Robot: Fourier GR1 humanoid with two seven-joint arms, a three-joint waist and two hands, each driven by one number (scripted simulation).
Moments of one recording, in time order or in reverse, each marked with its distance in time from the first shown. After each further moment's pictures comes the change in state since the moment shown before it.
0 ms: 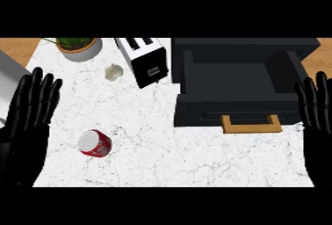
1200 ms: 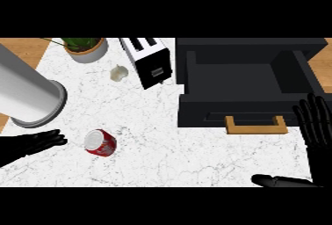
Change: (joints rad) left arm 0.018 0.632 0.041 0.335 0.791 -1.028 -0.045; right arm 0.149 -0.024 -0.050 0.013 -0.050 0.042 0.139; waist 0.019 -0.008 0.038
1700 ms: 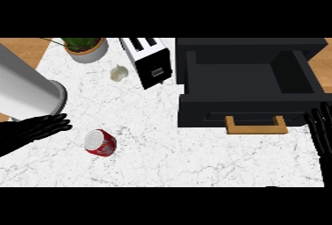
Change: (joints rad) left arm -0.089 -0.071 0.025 0.152 -0.034 -0.040 0.056; right arm 0.073 -0.007 -0.052 -0.041 -0.039 0.054 -0.018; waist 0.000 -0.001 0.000
